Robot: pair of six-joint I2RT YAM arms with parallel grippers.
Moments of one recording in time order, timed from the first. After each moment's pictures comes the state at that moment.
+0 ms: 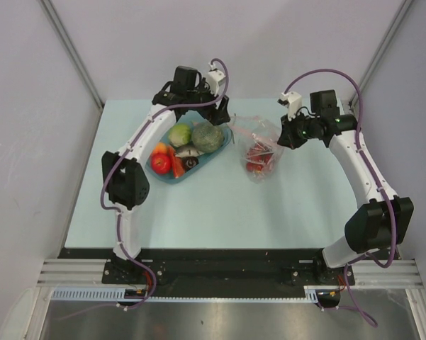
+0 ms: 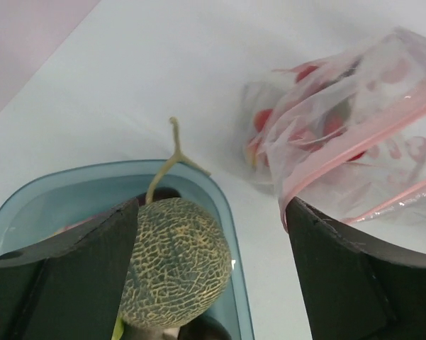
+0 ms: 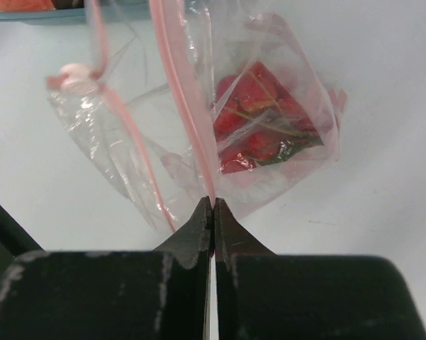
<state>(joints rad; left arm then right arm) -0.41 2.08 2.10 -0.62 0.48 0.25 0.16 1.53 1.52 -0.81 -0.50 -0.34</state>
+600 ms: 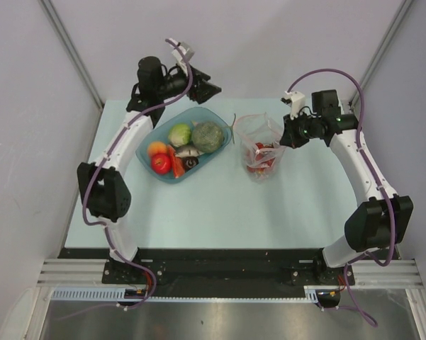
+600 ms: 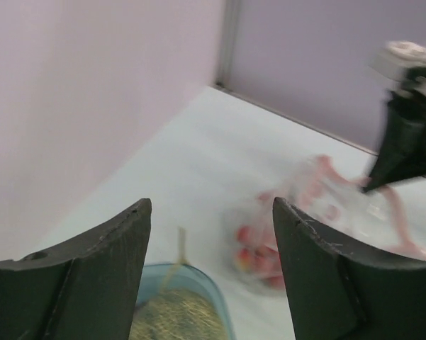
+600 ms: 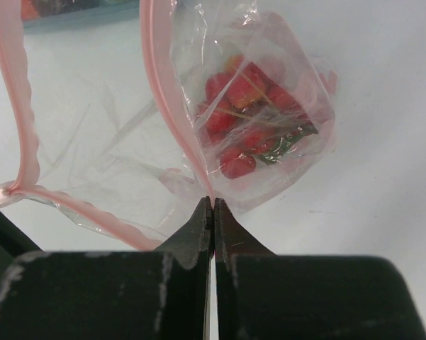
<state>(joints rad) -0.28 1.83 1.75 0.10 0.86 -0.16 0.14 1.54 1.52 -0.81 -0.47 -0.28</state>
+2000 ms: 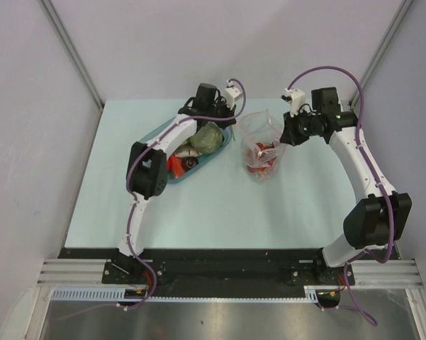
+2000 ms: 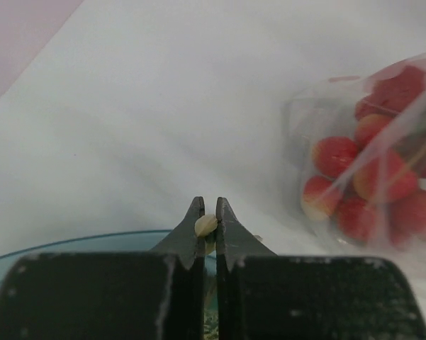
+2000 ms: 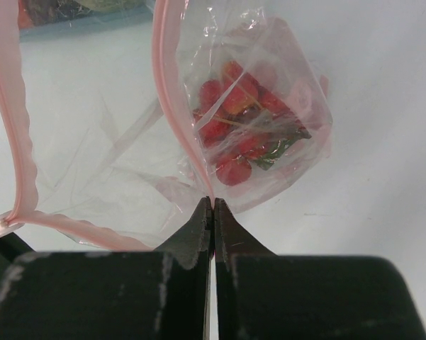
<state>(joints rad) -0.46 2.38 2.12 -0.31 0.47 0.26 0.14 1.57 1.55 -0.82 -0.46 -0.28</state>
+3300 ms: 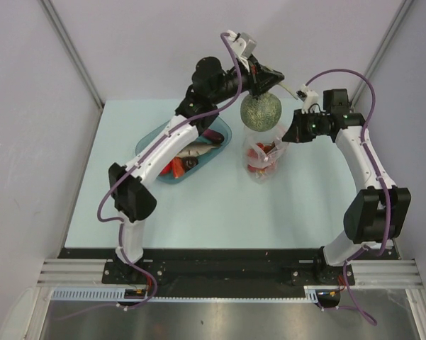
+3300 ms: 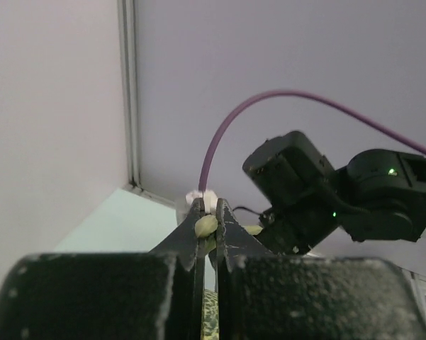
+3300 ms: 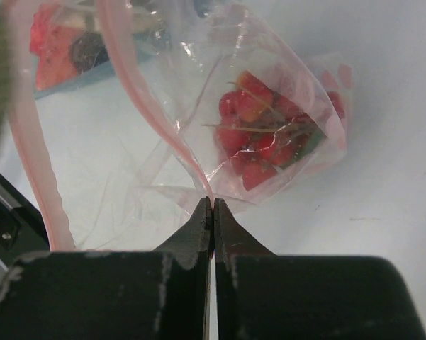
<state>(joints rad) -0.68 1.99 2.16 0.11 0.49 -0.27 0.05 1.59 1.51 -0.74 -0.60 -0.08</state>
